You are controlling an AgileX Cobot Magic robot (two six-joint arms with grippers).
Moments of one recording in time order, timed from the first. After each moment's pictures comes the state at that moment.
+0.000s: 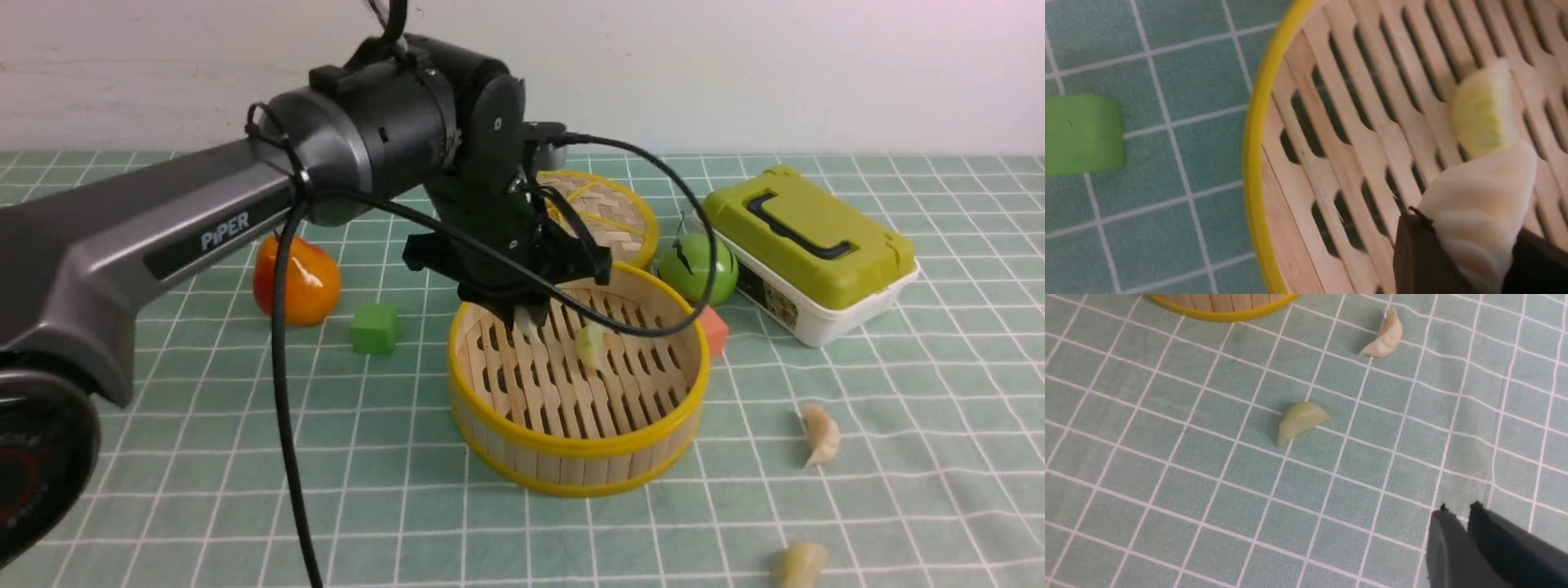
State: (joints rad) right arm 0.42 0.69 -0.82 -0.09 1.07 0.09; left arm -0.55 2.09 -1.85 0.01 0.92 -0.37
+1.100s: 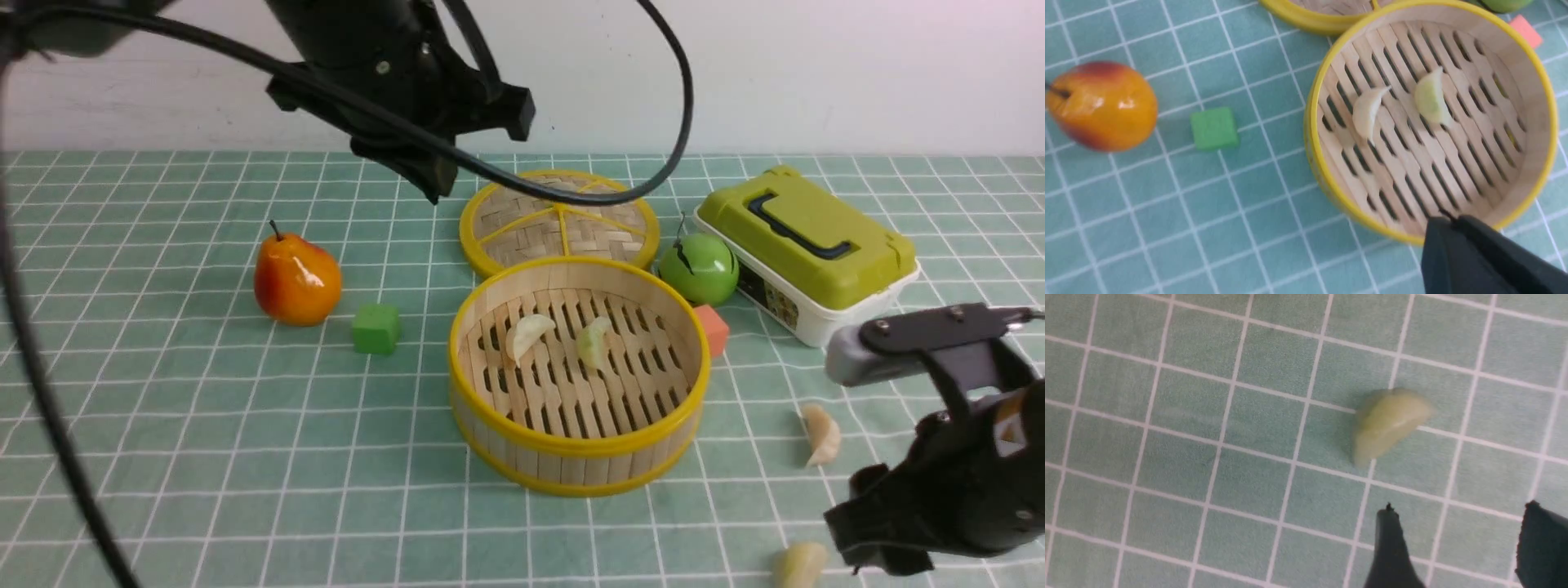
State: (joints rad) right arm 0.42 1.30 -0.82 0.08 0.80 0.19; left arm -0.51 1.73 -1.91 0.03 1.24 -0.21
